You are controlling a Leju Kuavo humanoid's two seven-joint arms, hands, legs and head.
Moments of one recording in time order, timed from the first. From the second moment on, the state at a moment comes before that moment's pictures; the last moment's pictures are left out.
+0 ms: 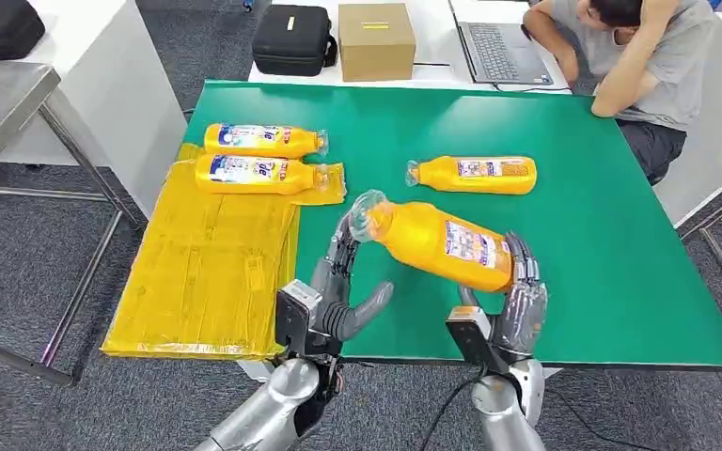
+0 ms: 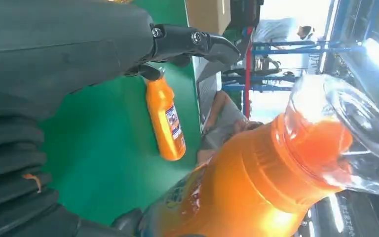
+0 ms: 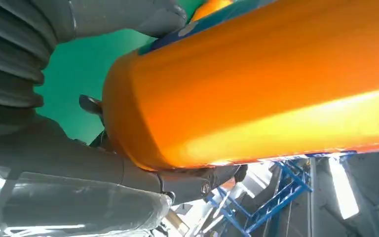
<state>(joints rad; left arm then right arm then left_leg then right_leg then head) -0.37 -0.32 -0.76 -0.92 0.27 0.27 -0.70 -0.11 0.17 0.00 -1.19 0.63 -0.69 -0.70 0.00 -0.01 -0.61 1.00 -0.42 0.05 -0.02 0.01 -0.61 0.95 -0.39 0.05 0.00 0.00</state>
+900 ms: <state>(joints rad) -0.38 -0.31 -0.86 -0.92 0.33 0.14 -0.59 -0.15 0.19 0.03 -1.20 0.62 -0.69 -0.70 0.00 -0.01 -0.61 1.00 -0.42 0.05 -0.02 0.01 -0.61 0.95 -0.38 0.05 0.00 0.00</state>
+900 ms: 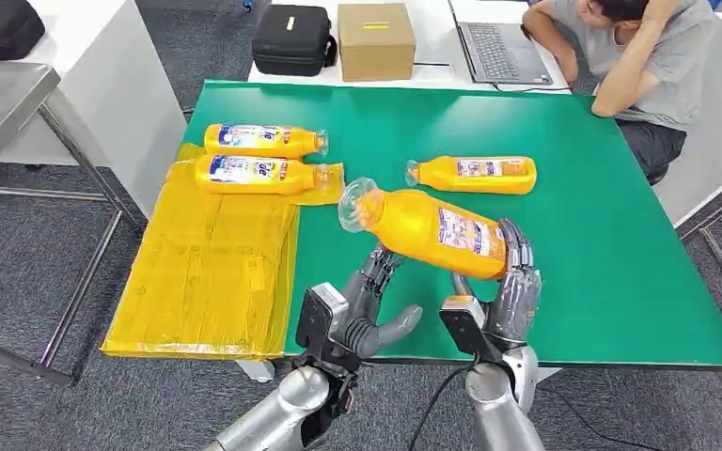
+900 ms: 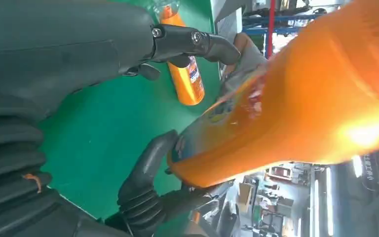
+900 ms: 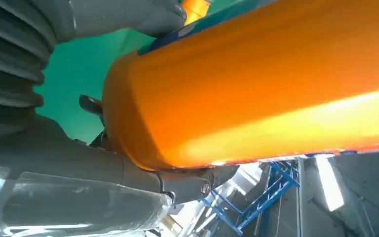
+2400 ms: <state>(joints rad) -0.44 -0.34 -0.85 -0.82 0.29 0.42 -0.70 -0.25 0.23 0.18 -1.02 0.59 -0.70 -0.68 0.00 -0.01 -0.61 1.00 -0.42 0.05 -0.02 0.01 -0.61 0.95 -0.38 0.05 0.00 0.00</state>
